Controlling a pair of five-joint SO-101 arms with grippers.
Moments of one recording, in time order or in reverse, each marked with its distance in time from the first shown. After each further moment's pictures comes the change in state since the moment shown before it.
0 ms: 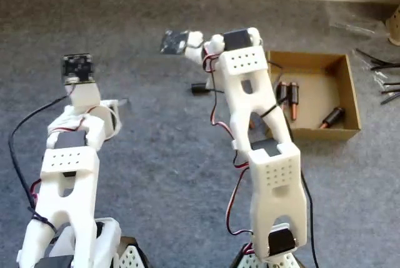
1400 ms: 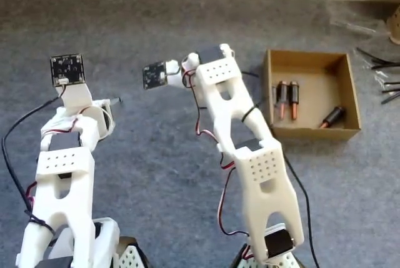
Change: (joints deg) left arm -1.8 0.0 0.0 -0.2 0.0; right arm -4.3 9.4 2.8 -5.8 8.8
